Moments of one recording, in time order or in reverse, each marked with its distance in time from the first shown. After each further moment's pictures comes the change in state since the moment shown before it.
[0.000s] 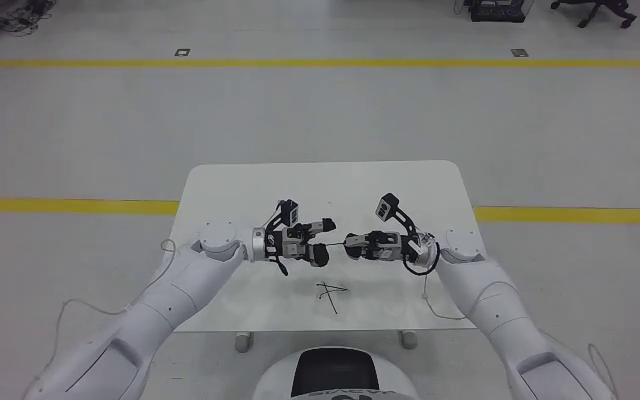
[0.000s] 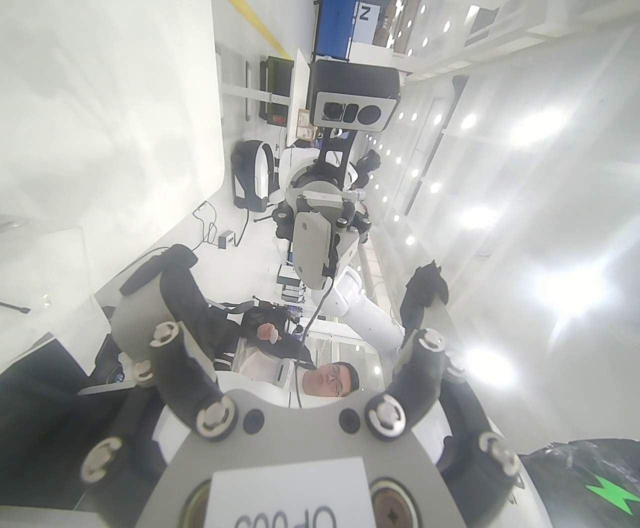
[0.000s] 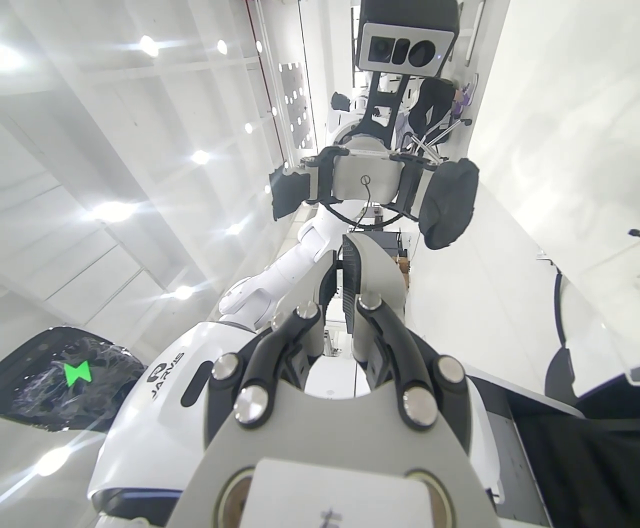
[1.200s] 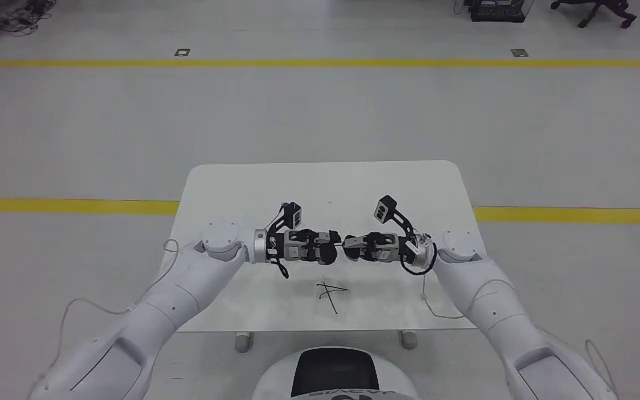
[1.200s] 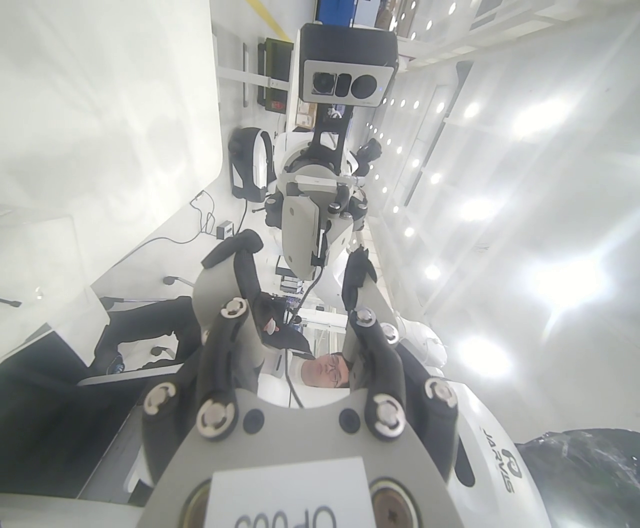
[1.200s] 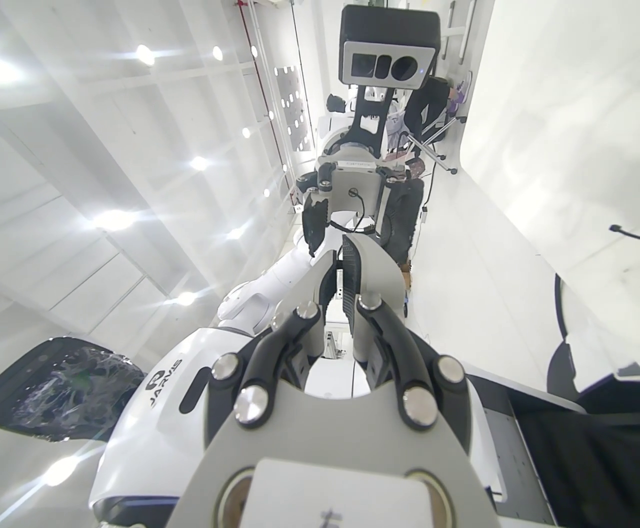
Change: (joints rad) left arm -0.002 -0.019 0.000 0.027 0.002 -0.008 -0.039; right arm 0.027 -0.006 -0.038 0.056 0.003 -0.003 -0.012
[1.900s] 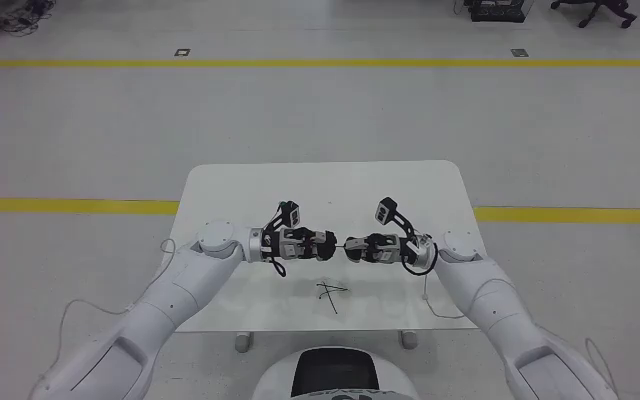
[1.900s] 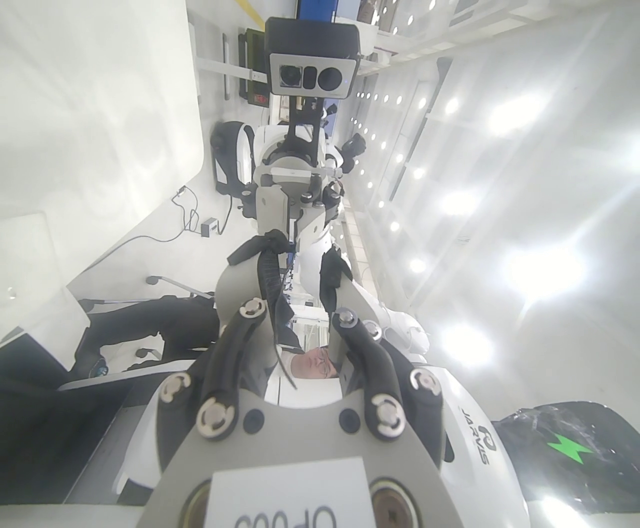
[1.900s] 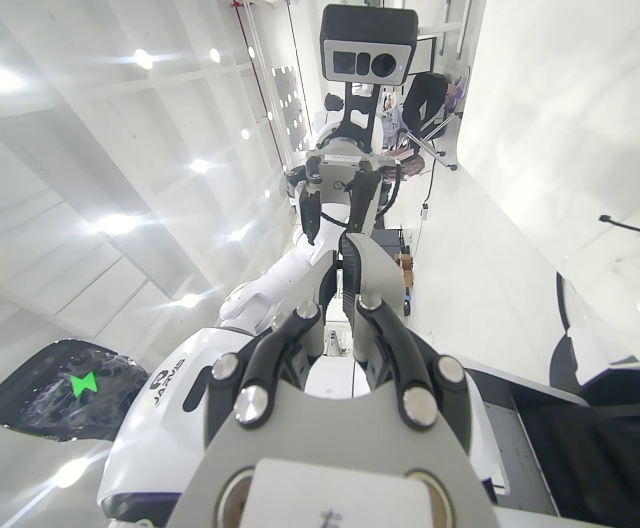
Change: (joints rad) left arm 0.002 -0.005 -0.025 0.029 -0.057 -0.015 -0.069; right arm 0.010 0.001 -0.008 0.027 0.005 0.006 0.023
